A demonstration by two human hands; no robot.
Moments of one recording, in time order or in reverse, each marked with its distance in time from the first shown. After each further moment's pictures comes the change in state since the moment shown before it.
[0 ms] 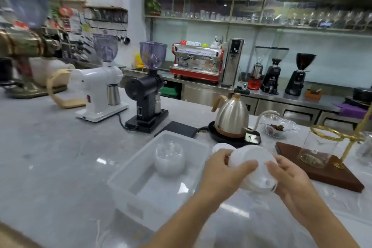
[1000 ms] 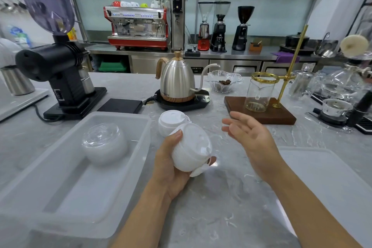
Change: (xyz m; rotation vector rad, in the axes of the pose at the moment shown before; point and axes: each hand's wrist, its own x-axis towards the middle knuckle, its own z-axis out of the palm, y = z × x) left_hand 0.035 -0.074 0.033 -0.931 -0.339 -0.213; right_hand -0.005 0.028 -0.044 -0.220 0.283 -0.112
